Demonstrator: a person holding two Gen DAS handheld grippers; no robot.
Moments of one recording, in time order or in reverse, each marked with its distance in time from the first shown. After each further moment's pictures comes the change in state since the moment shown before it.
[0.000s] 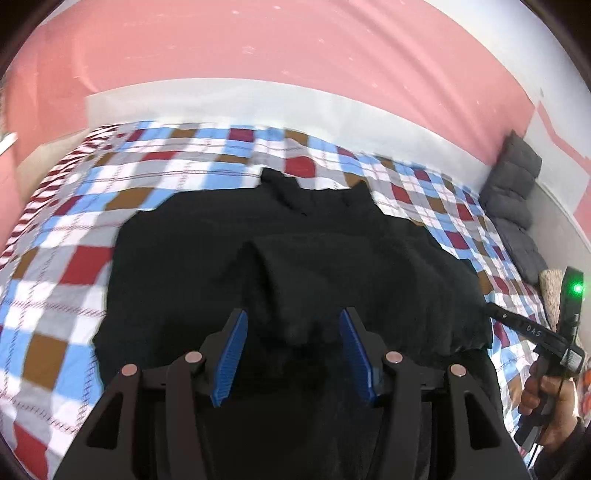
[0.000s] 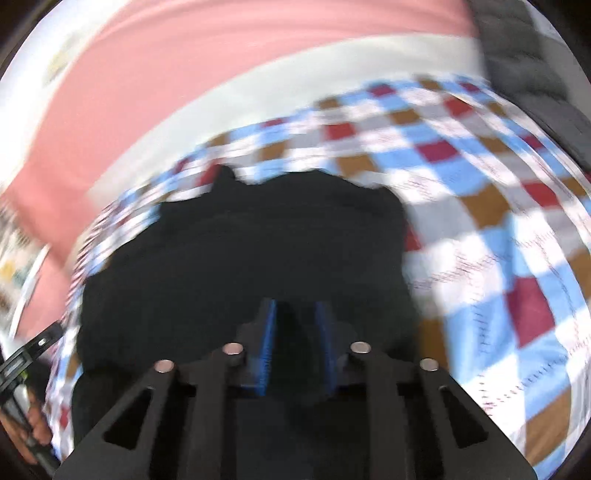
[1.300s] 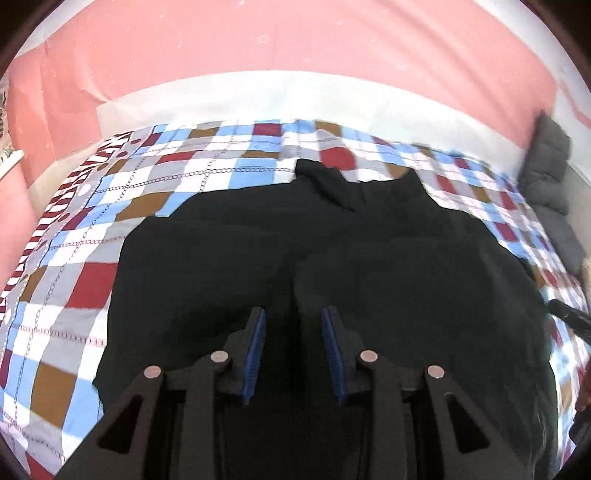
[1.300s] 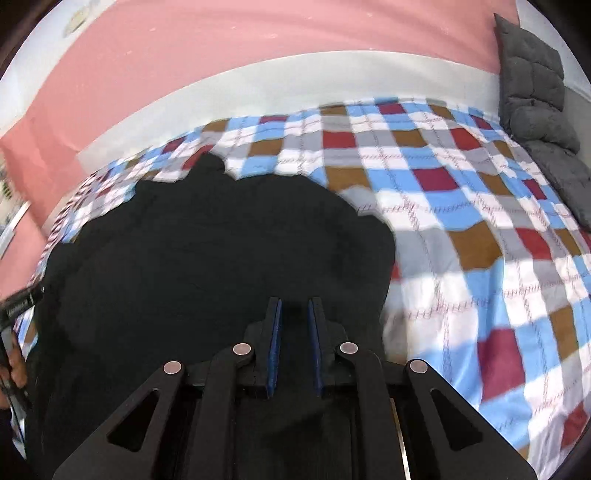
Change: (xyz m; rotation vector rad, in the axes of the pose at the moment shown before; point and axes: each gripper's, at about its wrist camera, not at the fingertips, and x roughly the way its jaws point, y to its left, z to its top) left arm 0.041 0.015 -0.002 0.055 -0.002 0.142; right arm 0.010 0.008 0.004 -0.214 0.002 -0.054
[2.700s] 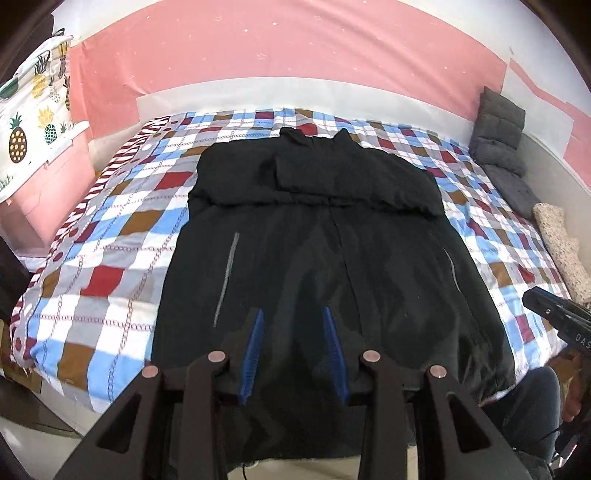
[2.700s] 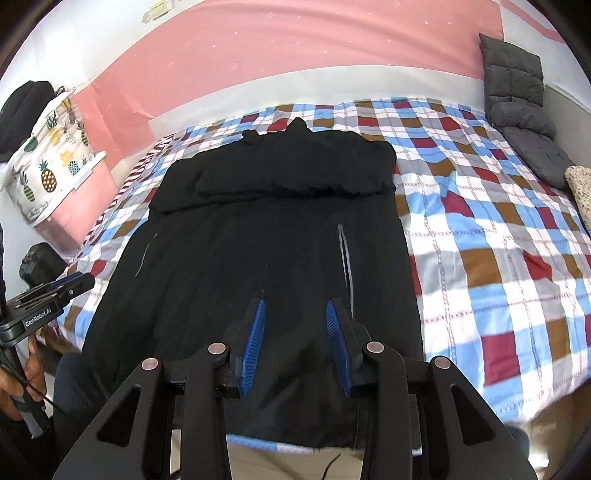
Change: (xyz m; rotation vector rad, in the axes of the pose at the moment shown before) left arm -0.257 -0.035 -0.182 0.004 0.037 0.004; right arm -0.228 0.074 -0.184 -0.052 0.005 0.072
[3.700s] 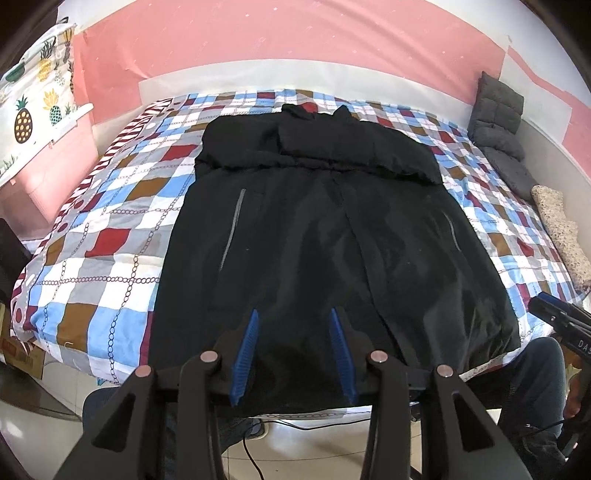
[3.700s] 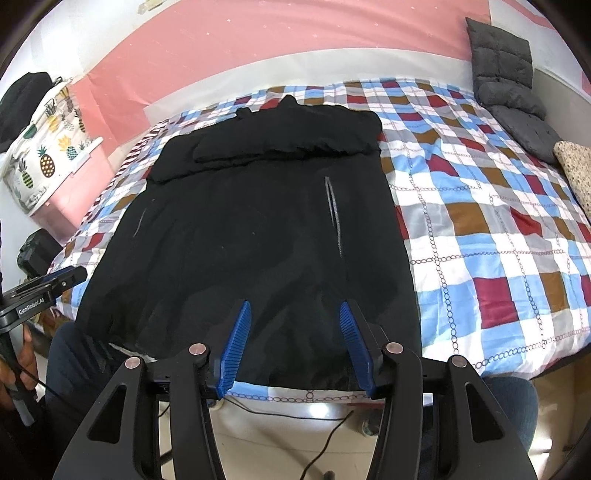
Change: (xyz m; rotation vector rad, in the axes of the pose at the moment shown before) left arm -0.006 0.006 -0.045 -0.005 0.056 0.015; right arm -0.011 -0.010 -0.053 0.020 0.047 -0.016
